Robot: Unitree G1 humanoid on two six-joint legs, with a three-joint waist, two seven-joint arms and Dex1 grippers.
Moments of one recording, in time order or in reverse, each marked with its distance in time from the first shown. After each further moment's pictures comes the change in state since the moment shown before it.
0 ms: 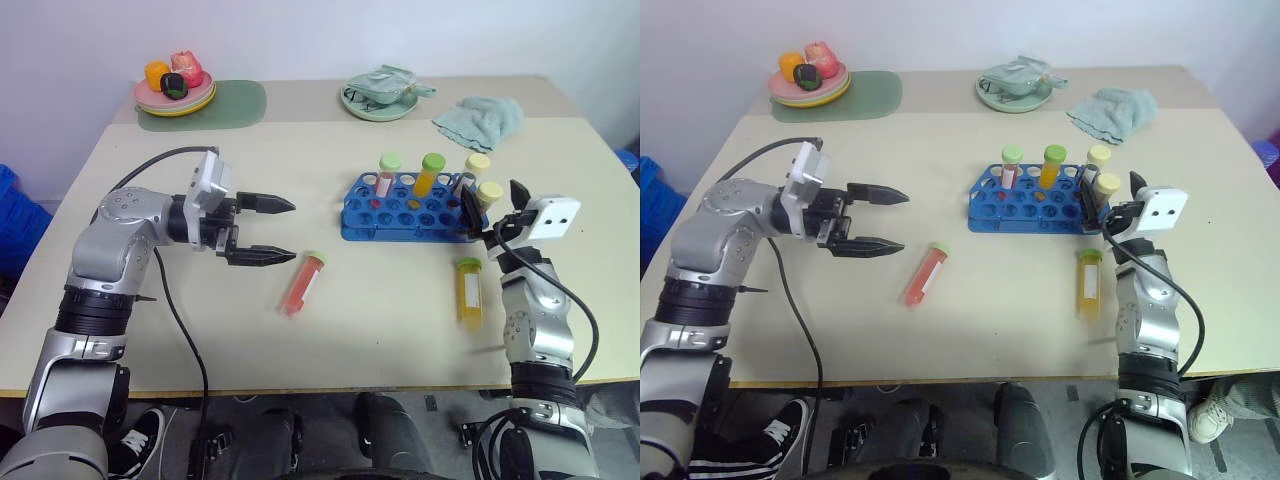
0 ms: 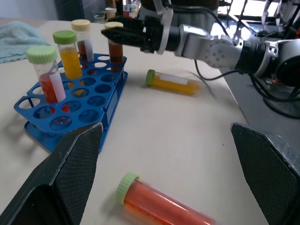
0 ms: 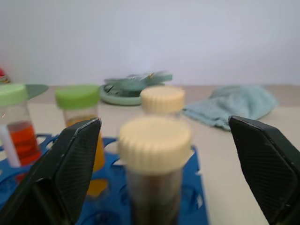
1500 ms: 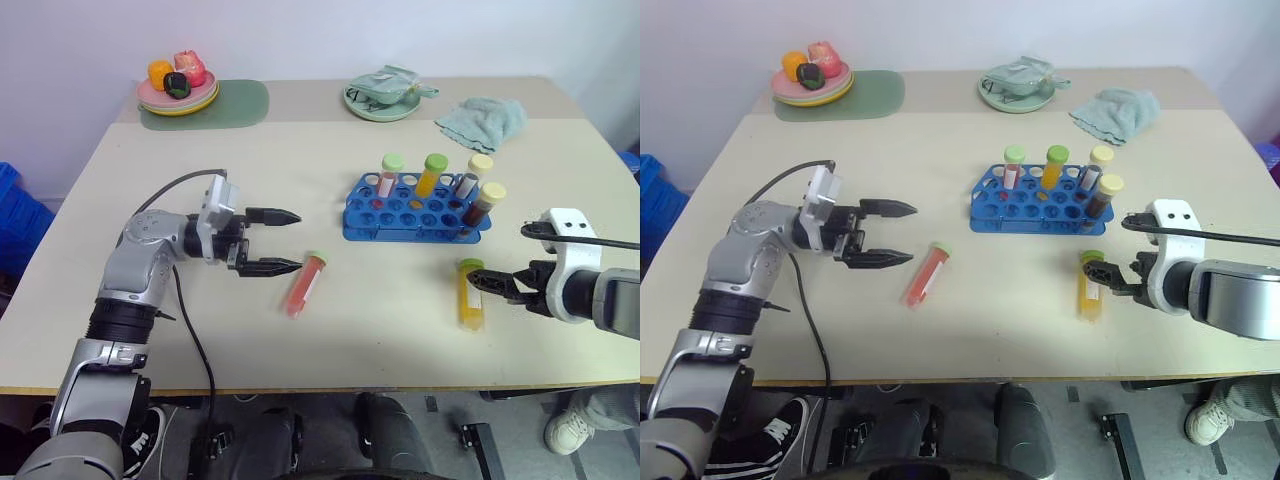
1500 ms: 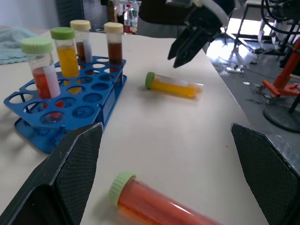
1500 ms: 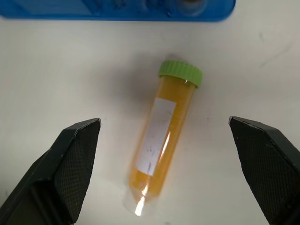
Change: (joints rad) left arm 0.064 -0.100 -0.002 0.112 0.033 -0.167 -0.026; right arm 0.206 -0.805 0.064 -0.475 1.609 1.212 -1.003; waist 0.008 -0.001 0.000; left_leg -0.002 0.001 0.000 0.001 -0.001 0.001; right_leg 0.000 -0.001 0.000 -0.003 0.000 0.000
